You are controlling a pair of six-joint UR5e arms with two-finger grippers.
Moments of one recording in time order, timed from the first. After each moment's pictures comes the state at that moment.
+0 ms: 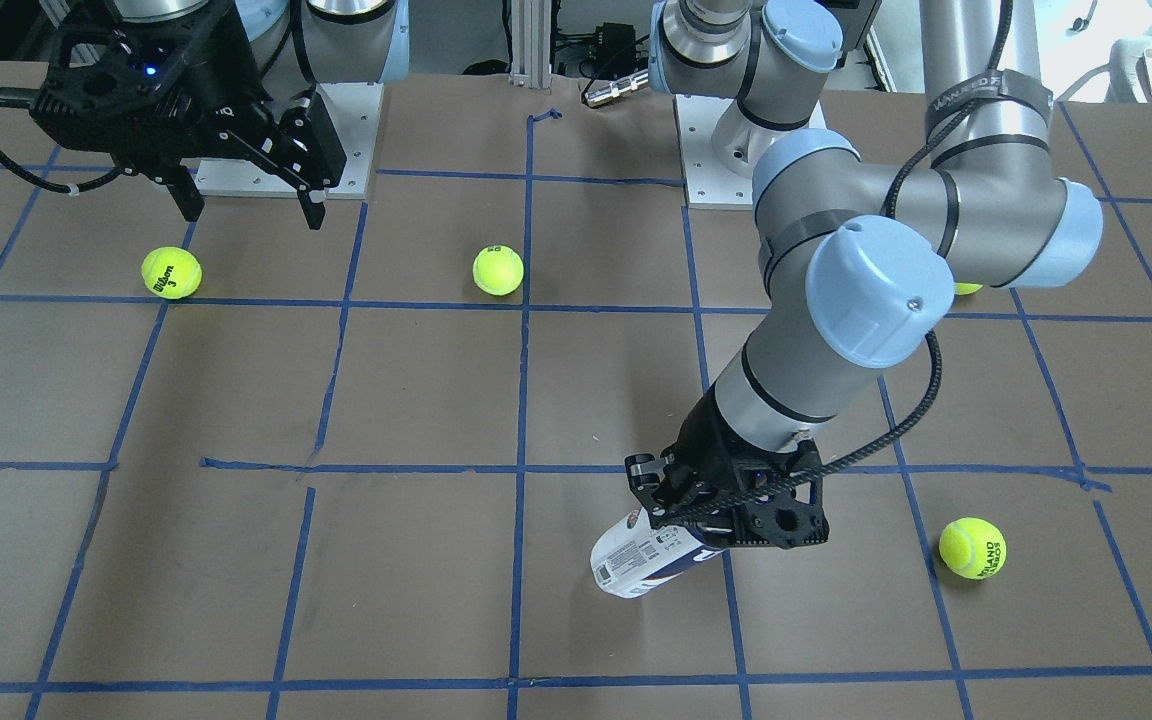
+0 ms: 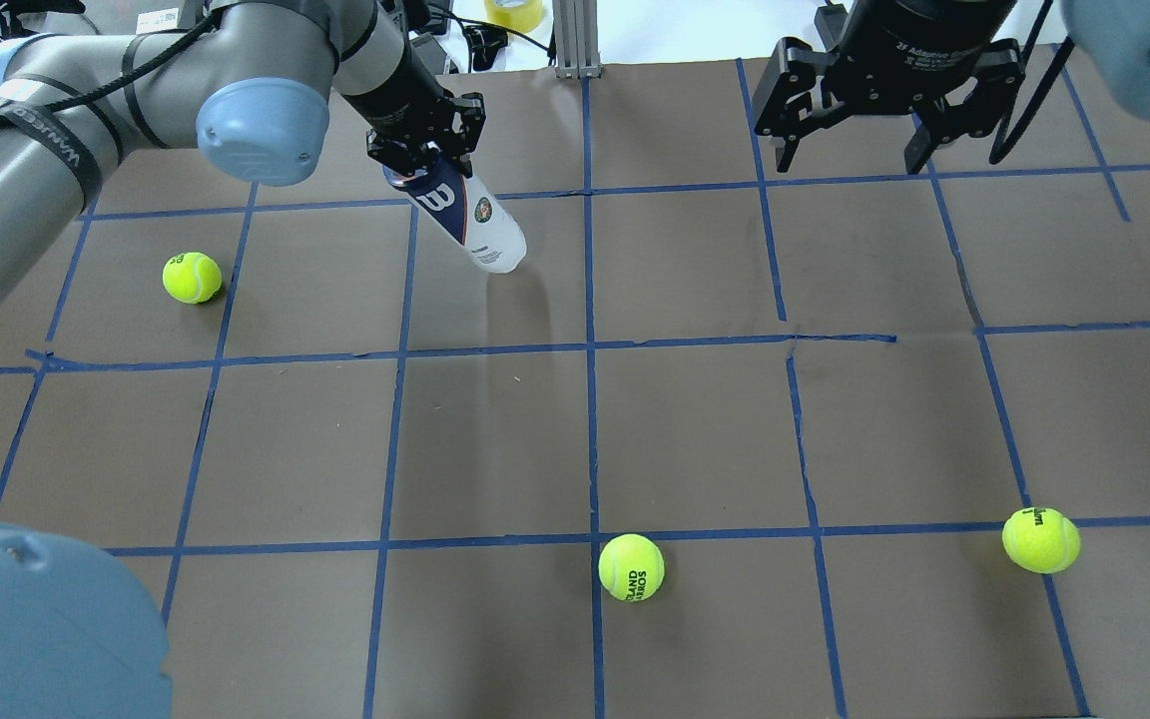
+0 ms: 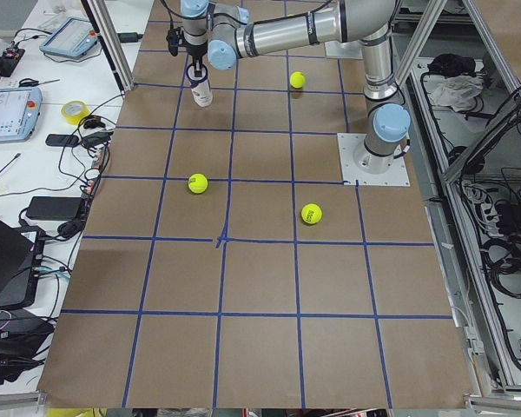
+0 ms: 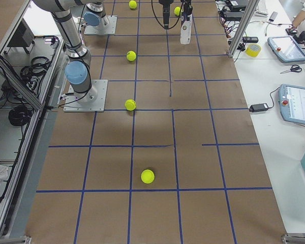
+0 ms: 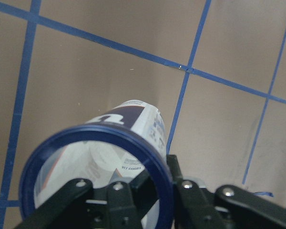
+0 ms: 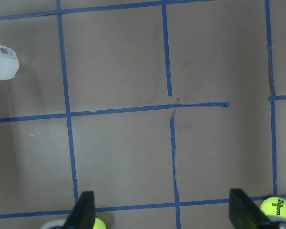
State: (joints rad) left arm -1.67 -2.00 -1.43 -1.12 1.39 -0.15; right arm 1.66 -1.57 1.43 -1.53 -1.57 0.15
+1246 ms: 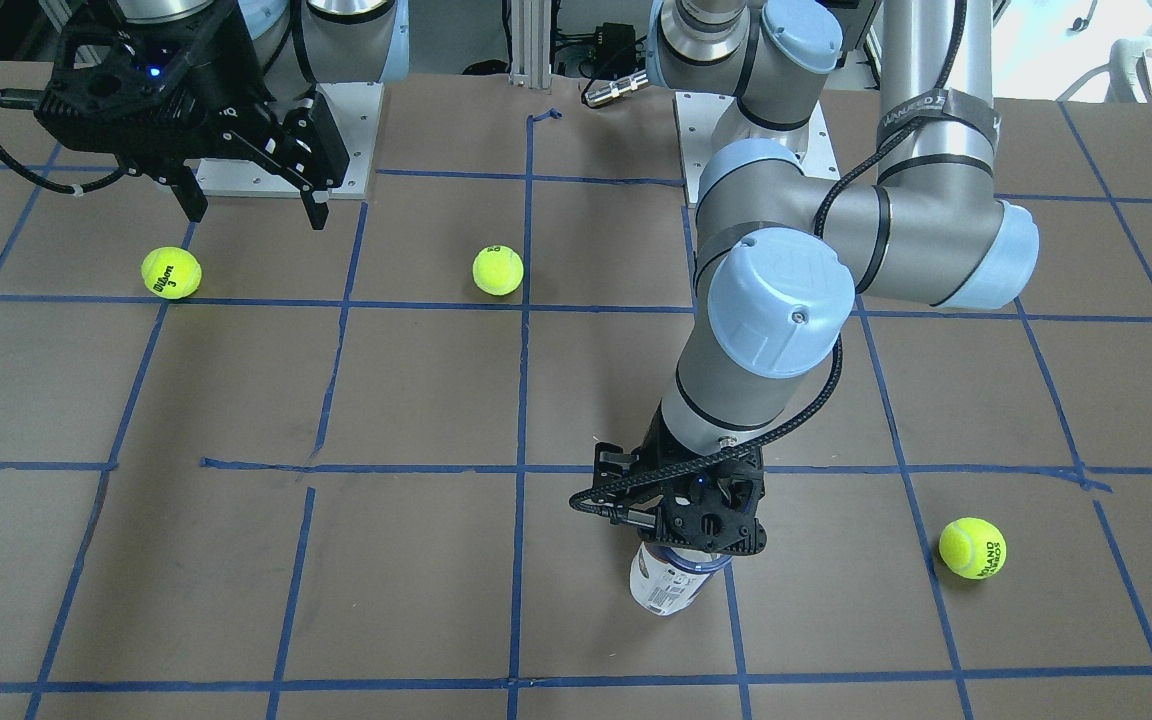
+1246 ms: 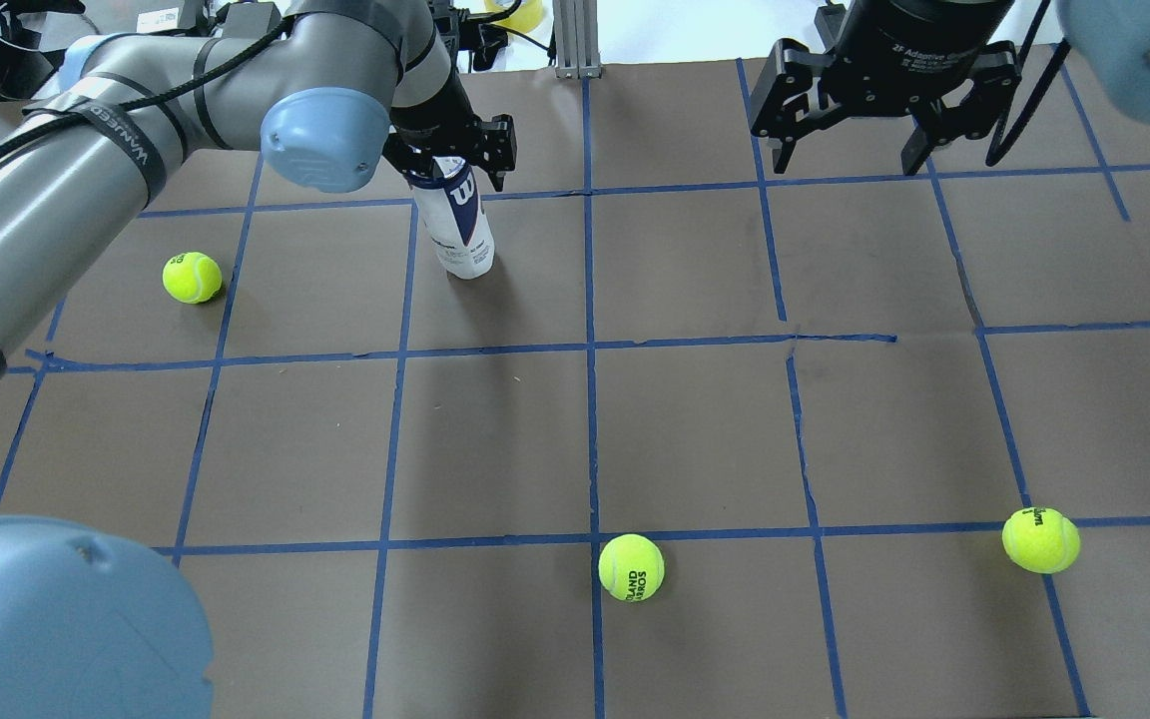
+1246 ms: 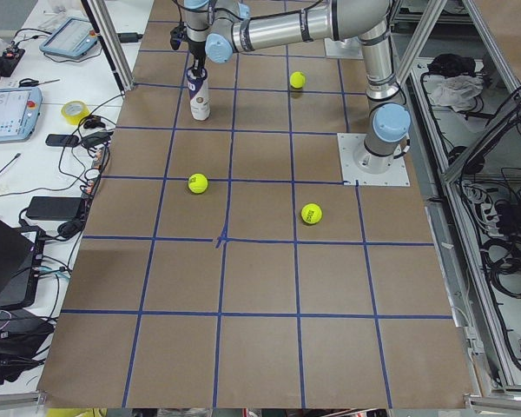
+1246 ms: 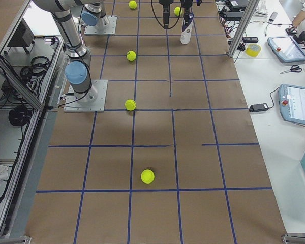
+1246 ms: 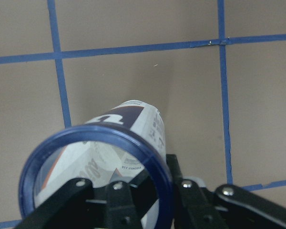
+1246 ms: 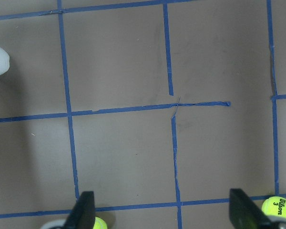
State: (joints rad) left arm -1.71 -2.03 -1.41 -1.14 1.49 -0.06; right arm 1.66 -1.56 1.43 -1.53 -1.57 0.16
